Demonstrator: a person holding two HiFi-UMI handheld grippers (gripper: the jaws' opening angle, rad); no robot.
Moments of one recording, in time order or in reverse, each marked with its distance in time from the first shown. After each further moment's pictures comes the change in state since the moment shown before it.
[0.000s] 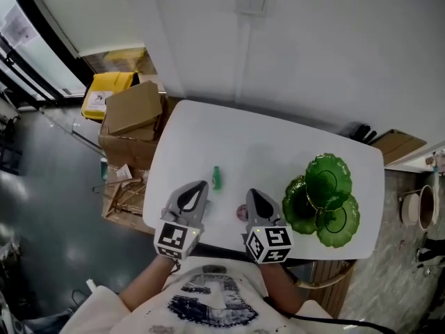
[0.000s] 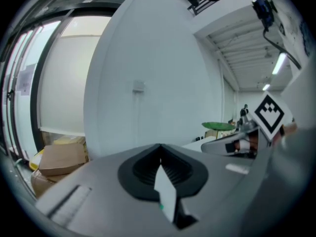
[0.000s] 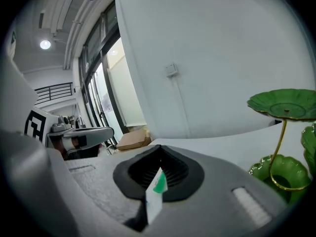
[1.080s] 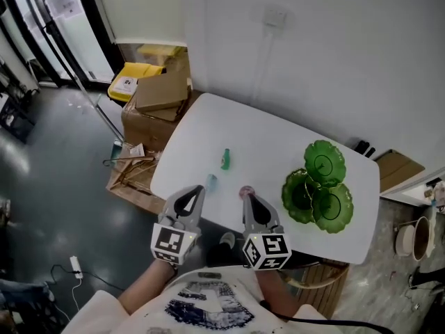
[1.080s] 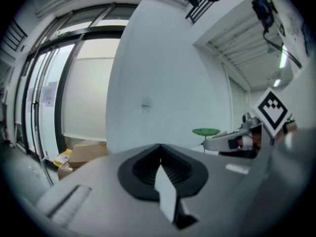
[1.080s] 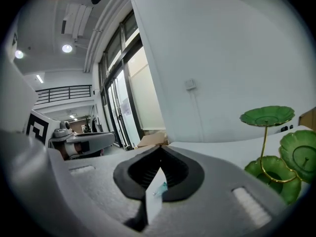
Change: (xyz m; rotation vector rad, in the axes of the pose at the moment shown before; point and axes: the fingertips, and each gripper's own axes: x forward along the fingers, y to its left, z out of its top) left arm -0.143 -0.071 0.000 0.001 -0.086 0.182; right arm -0.122 0.075 -0.016 -0.097 -0.086 0.147
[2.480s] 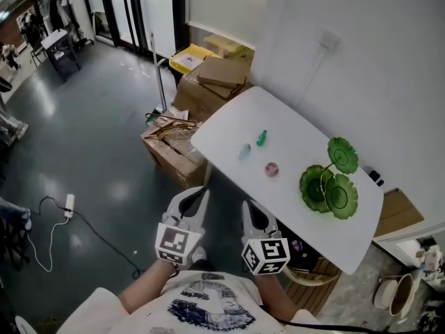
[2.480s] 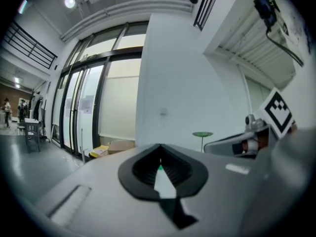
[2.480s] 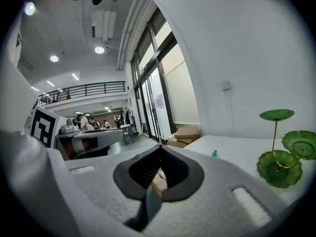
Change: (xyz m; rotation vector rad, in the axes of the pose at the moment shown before) left arm -0.239 -0.091 -0.018 -0.057 -0.060 0.314; right arm -0.173 0.148 -0.060 -0.150 0.046 0.336
